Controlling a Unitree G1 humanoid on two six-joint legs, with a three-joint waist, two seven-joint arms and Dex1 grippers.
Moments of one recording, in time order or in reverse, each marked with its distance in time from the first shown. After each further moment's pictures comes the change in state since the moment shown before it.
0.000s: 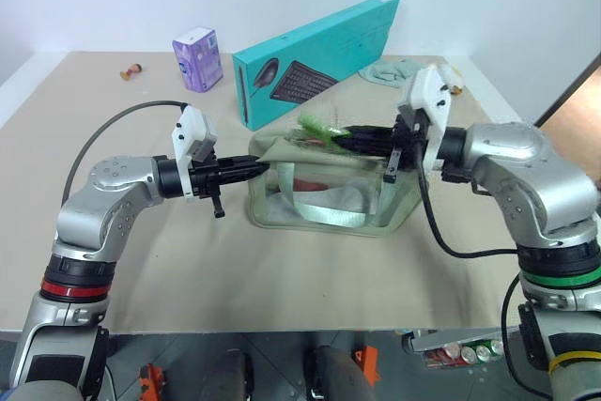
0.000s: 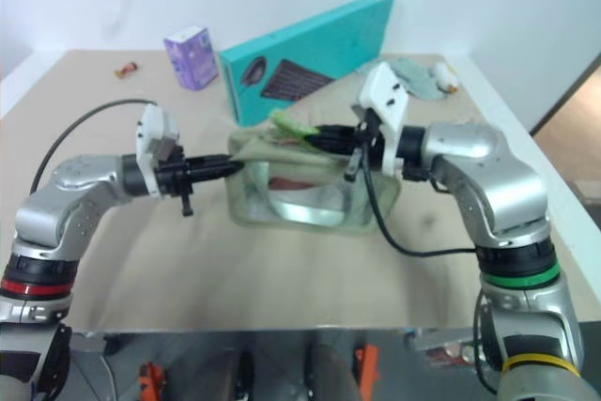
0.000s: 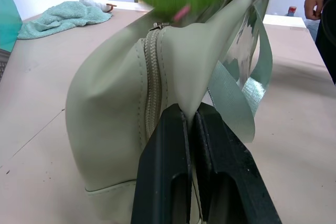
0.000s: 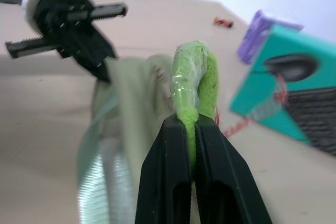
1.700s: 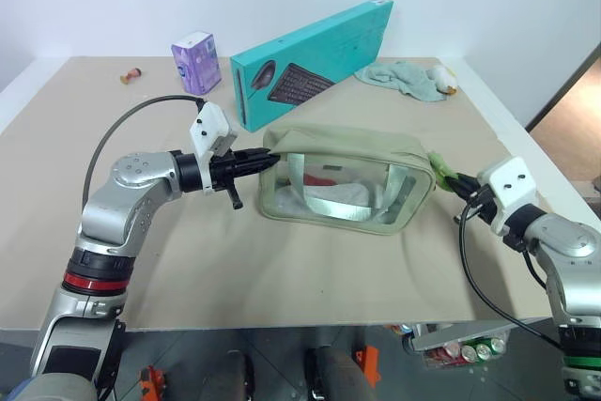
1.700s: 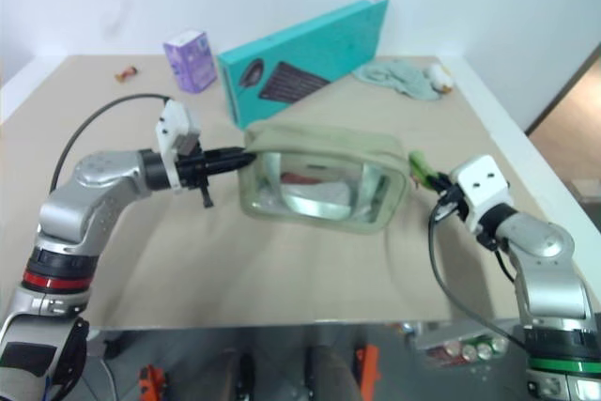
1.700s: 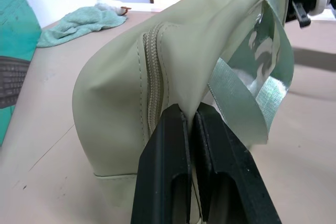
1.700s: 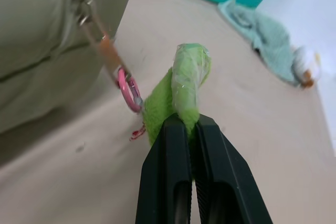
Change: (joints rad) left arm -0.046 -0.069 -0.048 0.021 0.097 -0.021 0.107; right arm 0.556 -0.006 -0.278 0.252 -0.334 -0.474 -0.274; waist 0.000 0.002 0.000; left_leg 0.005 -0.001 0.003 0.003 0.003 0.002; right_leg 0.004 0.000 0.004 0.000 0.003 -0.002
